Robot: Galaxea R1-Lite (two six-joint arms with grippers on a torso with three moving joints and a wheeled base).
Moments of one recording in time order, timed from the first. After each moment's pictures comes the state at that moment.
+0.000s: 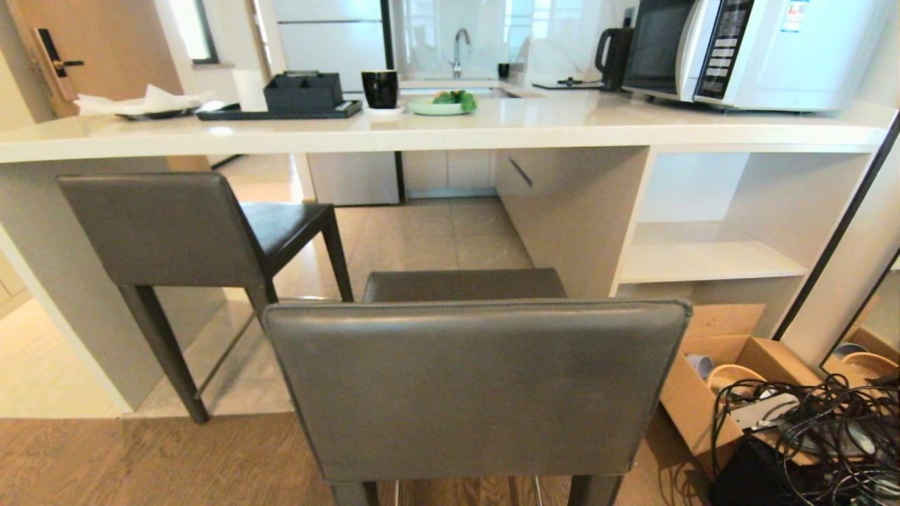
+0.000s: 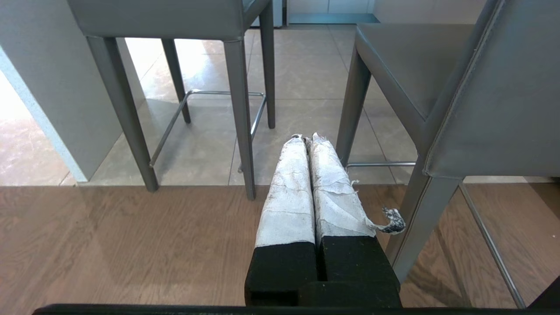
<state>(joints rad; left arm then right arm) 0.00 0.00 0.00 0.00 0.00 0.00 0.01 0.00 0.00 0.01 0.00 0.00</state>
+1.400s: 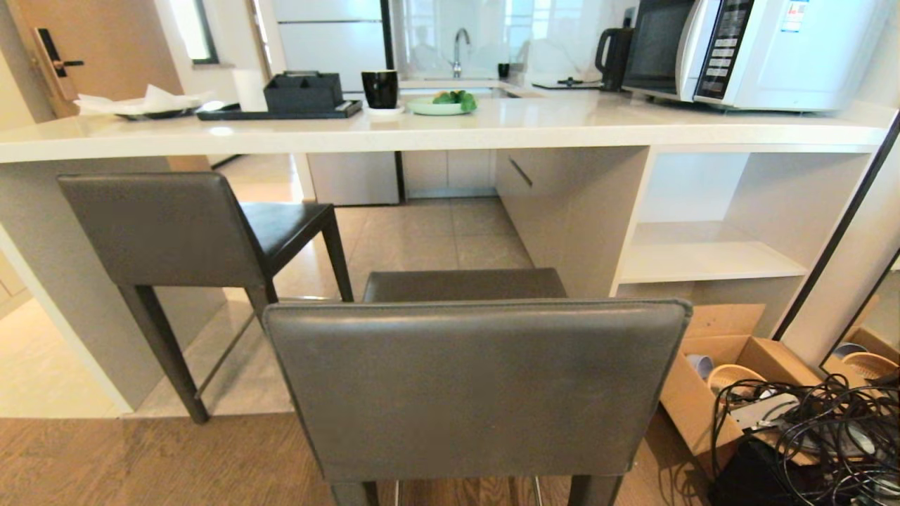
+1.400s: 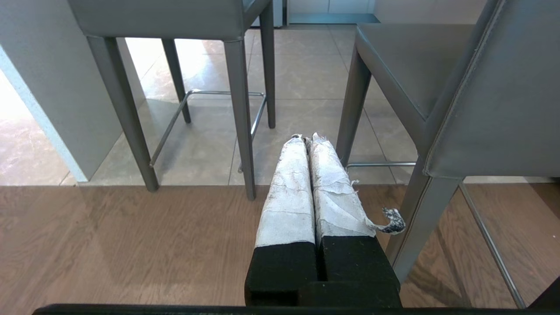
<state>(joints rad) 0.00 0.00 0.00 0.00 0.00 0.00 0.01 0.00 0.00 0.01 0.00 0.00</state>
